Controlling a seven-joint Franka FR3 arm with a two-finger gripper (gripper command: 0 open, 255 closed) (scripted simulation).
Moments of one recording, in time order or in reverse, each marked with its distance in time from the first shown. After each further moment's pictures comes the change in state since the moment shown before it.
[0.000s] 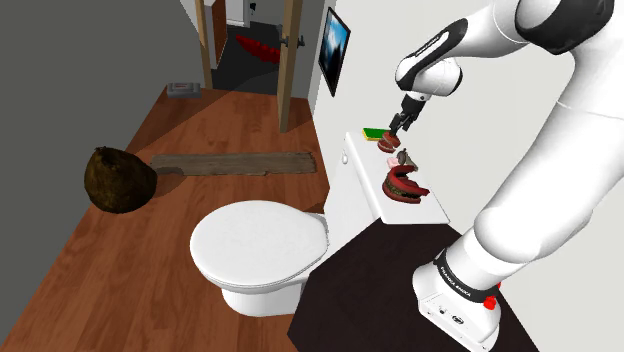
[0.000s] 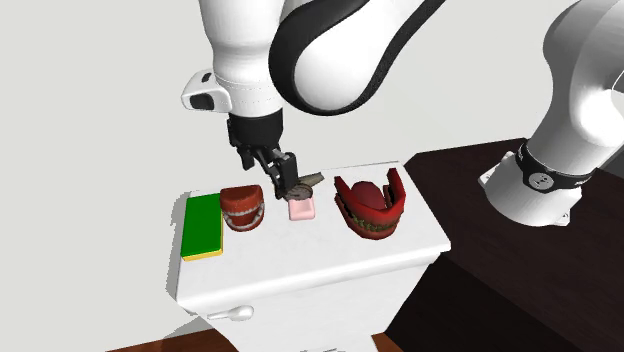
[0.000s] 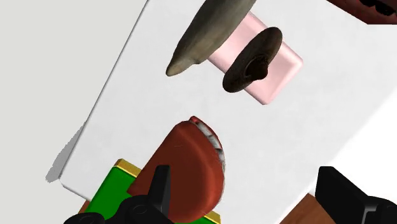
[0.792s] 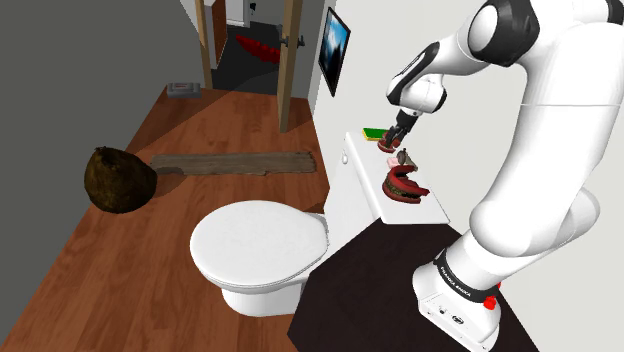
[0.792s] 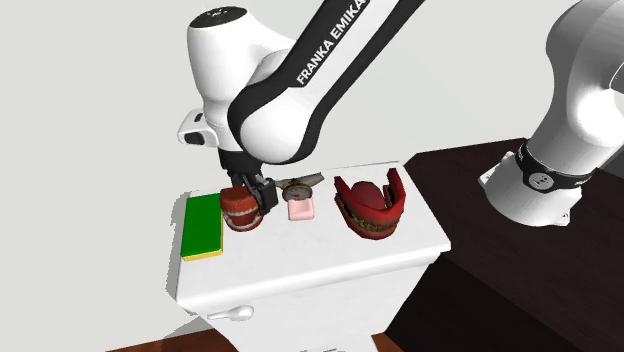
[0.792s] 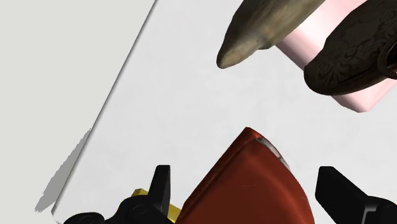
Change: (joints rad) arm -0.117 0.249 0.079 0.135 0.174 0.093 -0.145
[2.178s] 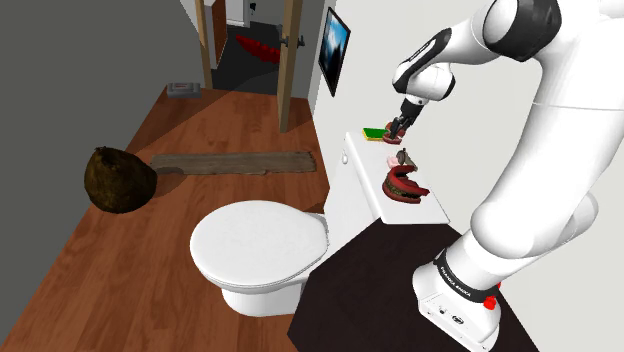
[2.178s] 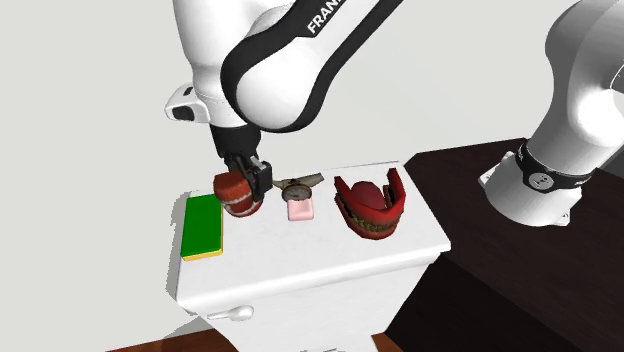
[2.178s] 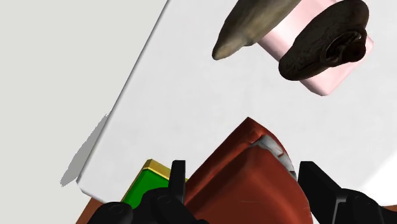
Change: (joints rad) arm 0.032 -0.089 -0.041 0.001 -0.058 -0.084 0.042
